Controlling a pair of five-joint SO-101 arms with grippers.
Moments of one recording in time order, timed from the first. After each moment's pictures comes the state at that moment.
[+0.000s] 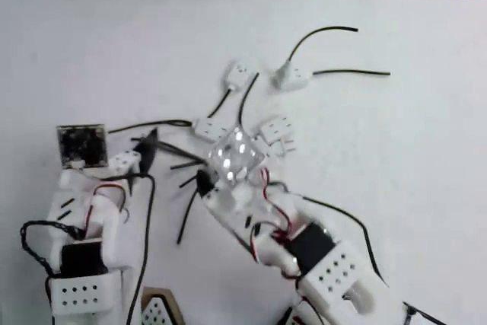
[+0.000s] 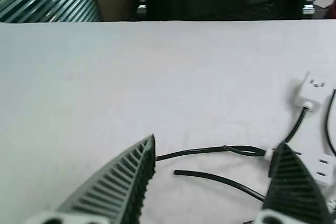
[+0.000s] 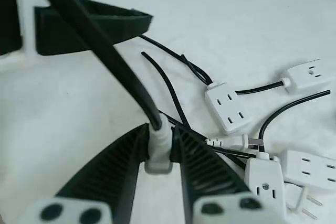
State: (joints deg) left arm -9.9 -87.0 82.4 38.4 -4.7; right arm -44.3 -63.7 66.6 39.0 5.3
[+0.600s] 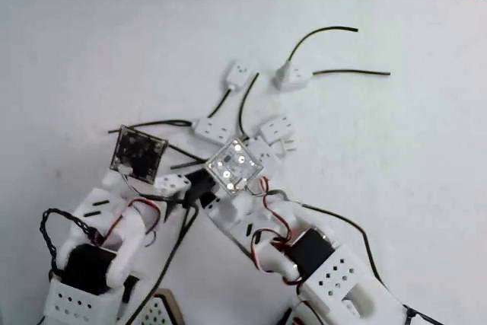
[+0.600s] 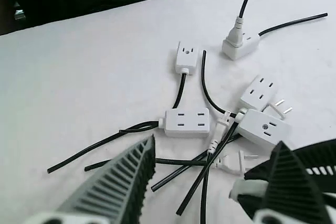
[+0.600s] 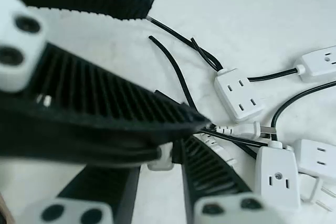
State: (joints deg) left arm 12.3 -87.0 71.3 56.3 -4.7; right arm -45.0 -65.4 70.2 38.9 5.3
